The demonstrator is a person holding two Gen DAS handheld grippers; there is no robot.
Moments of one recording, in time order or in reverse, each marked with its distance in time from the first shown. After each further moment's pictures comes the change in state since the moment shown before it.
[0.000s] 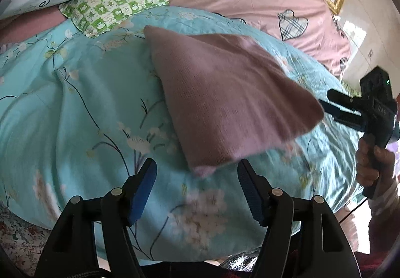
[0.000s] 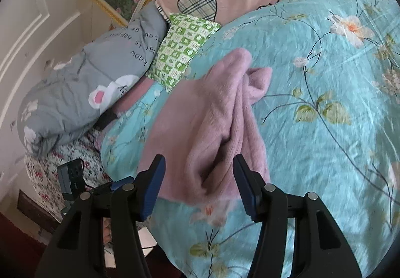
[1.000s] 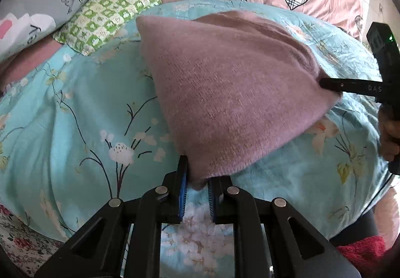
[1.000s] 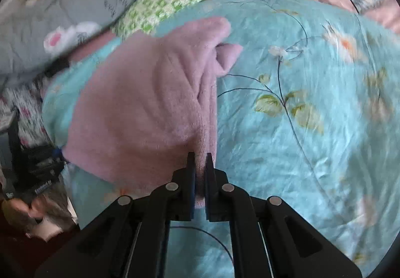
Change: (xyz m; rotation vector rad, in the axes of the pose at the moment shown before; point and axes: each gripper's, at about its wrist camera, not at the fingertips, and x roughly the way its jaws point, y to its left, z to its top) left arm 0.042 -0.029 -0.001 0.176 0.041 0.192; right arm 0.035 -0.042 -0.007 -0.163 0.091 -0.256
